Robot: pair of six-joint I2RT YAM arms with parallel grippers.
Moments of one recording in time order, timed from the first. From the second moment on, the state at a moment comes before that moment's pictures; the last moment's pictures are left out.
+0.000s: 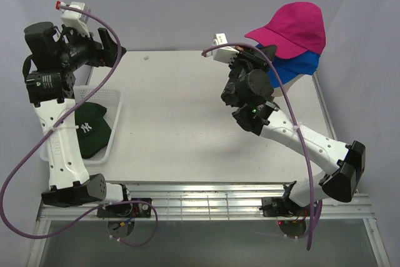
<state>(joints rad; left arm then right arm) 0.18 1.37 1.95 -0.83 0.60 0.03 0.96 1.43 1.41 0.62 1.34 -1.89</state>
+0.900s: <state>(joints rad) 0.18 1.36 1.89 -0.81 0.62 0.03 1.02 1.37 1.28 0.60 1.40 -1.83</state>
